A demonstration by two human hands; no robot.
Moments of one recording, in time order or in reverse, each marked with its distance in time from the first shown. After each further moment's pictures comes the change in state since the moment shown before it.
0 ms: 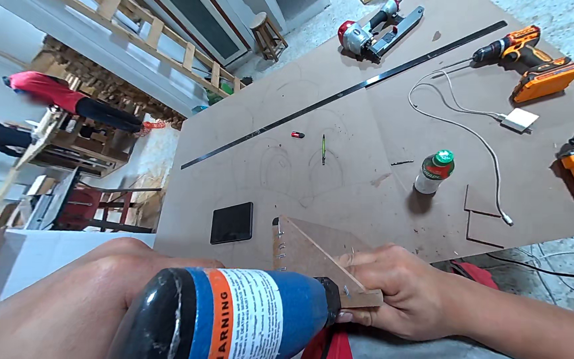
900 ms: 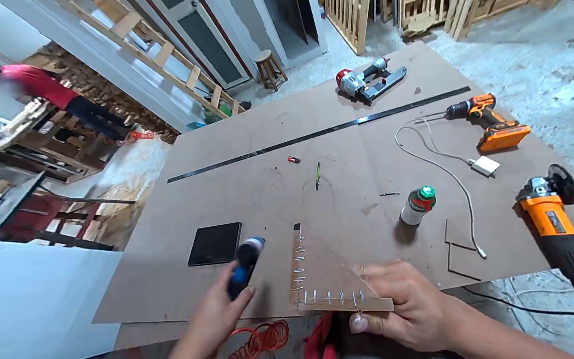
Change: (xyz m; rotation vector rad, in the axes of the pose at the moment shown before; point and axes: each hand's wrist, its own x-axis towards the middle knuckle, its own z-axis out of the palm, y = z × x) left_hand -0.003 -0.155 0.194 -0.374 0.436 -0.728; right_hand -0.003 -0.001 -0.013 -0.105 0.065 0.011
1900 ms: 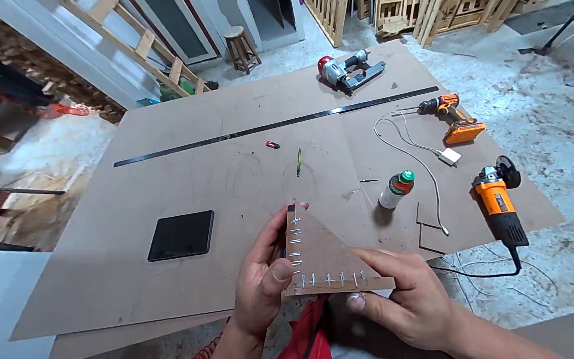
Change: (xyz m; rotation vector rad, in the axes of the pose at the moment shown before) left_hand 0.000 0.082 0.059 -1.159 -0.214 0.721; right_hand -0.010 -0.031 0.037 -0.147 0.191 0.215
